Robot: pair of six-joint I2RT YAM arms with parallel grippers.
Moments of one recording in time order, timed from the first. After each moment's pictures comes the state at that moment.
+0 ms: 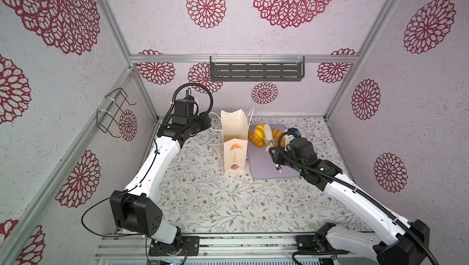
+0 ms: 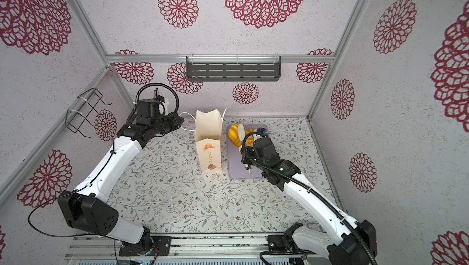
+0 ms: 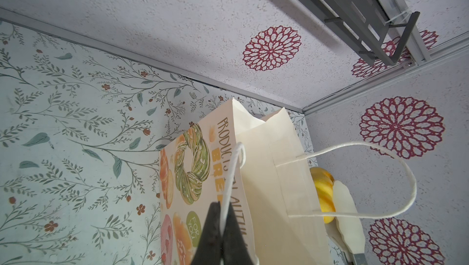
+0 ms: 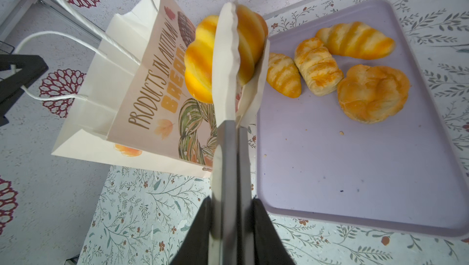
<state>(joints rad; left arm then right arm) -0.23 1.54 1.55 -0.56 0.21 -0.55 0.62 1.12 1.02 -0.42 0.07 0.68</state>
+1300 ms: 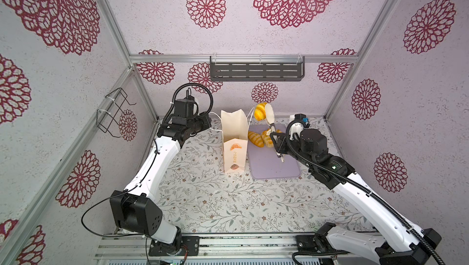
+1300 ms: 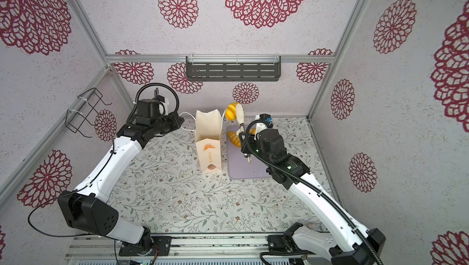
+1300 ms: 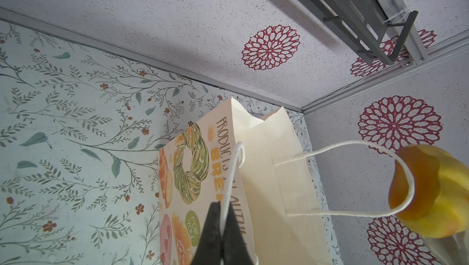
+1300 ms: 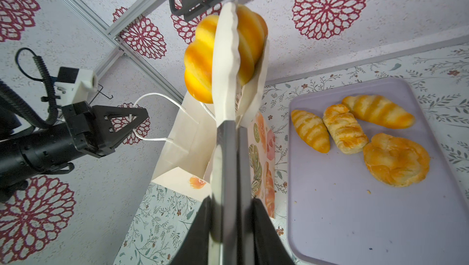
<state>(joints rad) -0.23 1.54 1.55 -0.56 0.22 -0.55 0.65 1.11 1.20 -0.39 0.09 0.62</state>
